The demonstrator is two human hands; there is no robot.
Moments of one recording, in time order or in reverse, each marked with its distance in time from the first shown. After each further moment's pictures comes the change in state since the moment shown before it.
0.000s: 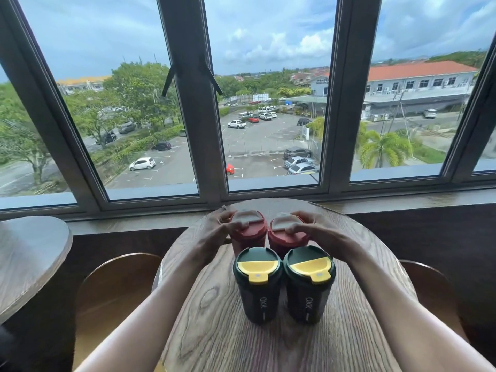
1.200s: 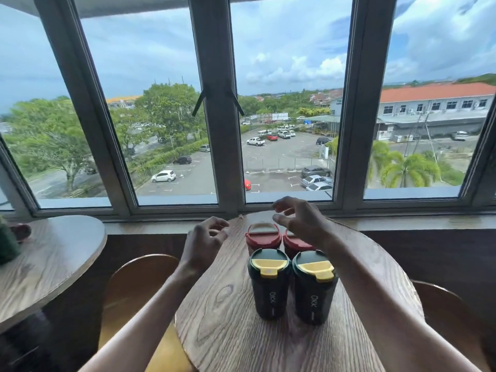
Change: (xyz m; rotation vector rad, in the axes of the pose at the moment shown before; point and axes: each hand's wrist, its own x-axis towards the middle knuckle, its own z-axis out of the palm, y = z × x) left_hand -0.093 0.040 -0.021 0.554 0.434 0.249; right_hand -0.022 -0.083 0.053 -0.586 0.211 -0.339
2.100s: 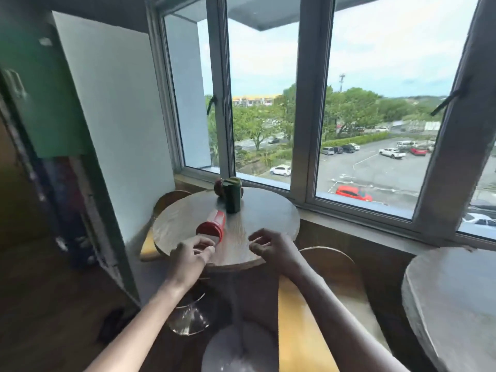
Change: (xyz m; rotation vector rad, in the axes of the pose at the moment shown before) left_hand -0.181 -0.243 -0.423 0.181 0.487 -0.459; right_hand -0.004 -0.360 0.418 0.366 -0.546 -0.179
